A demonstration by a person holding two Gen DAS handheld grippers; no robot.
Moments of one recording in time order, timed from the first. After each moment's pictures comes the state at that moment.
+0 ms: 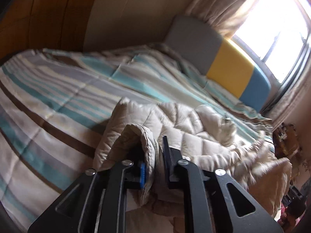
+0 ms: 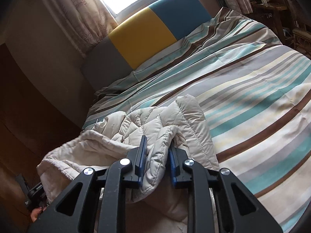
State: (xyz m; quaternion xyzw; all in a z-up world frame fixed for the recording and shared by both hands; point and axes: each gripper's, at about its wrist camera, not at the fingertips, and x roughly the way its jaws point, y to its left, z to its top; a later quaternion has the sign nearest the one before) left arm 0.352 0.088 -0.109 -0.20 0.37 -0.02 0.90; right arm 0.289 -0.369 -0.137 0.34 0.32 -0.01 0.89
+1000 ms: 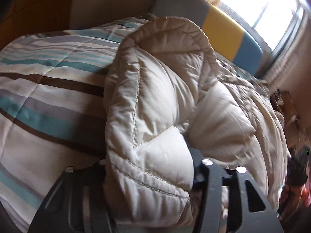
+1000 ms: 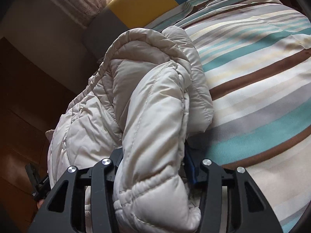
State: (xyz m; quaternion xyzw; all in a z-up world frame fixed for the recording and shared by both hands) left arm 0.266 0.076 -0.159 -0.14 0.43 -0.10 0.89; right arm 0.240 -0.363 -0.204 0.34 0.40 0.07 0.85
